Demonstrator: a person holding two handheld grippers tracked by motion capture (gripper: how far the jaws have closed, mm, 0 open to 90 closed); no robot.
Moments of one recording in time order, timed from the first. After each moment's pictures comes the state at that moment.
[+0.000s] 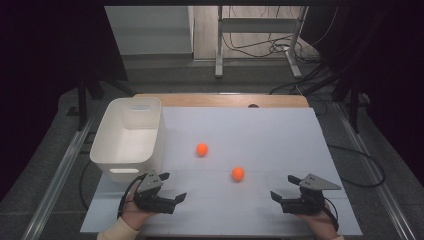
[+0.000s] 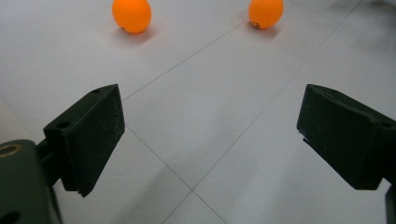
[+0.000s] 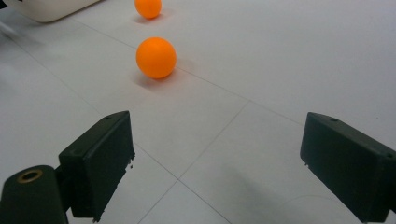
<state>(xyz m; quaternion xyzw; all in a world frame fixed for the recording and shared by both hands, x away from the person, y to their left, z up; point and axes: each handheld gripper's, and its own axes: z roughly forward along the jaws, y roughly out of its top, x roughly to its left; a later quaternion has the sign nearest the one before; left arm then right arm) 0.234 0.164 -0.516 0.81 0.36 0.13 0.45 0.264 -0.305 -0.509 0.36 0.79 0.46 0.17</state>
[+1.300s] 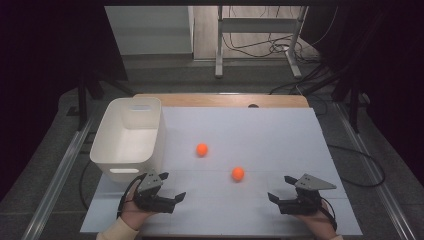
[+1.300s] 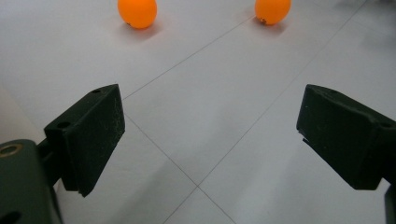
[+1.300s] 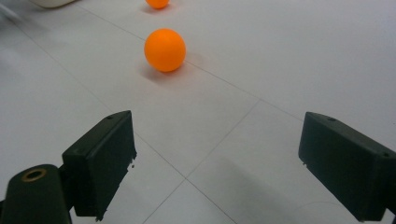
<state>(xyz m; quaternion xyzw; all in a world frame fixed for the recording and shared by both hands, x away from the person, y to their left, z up) 0.235 0.165 -0.516 0.81 0.37 0.14 0.44 0.263 -0.296 -0.509 0.34 0.81 0.45 0.17</state>
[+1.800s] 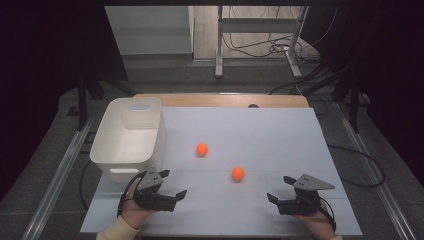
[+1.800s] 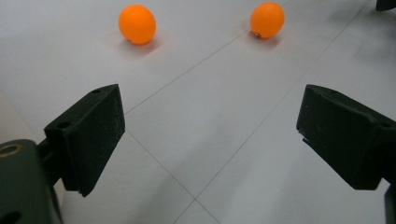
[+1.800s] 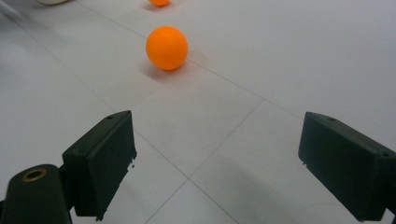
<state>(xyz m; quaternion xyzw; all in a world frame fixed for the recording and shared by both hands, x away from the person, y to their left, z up) 0.236 0.162 -0.504 0.81 0.36 0.14 0.45 0.263 -0.294 -0.510 0.34 0.81 0.45 0.17</state>
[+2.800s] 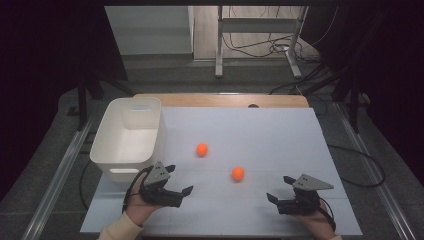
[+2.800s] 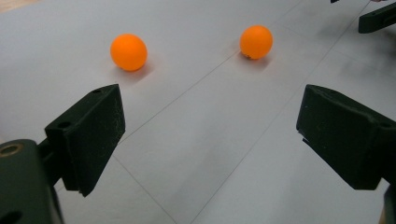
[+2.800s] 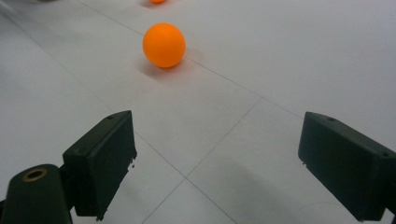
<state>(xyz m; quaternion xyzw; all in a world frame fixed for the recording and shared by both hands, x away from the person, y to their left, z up) 0.242 0.144 -0.483 0.81 0.35 0.15 0.45 0.264 -0.293 -0.511 0.34 0.81 0.44 0.17</state>
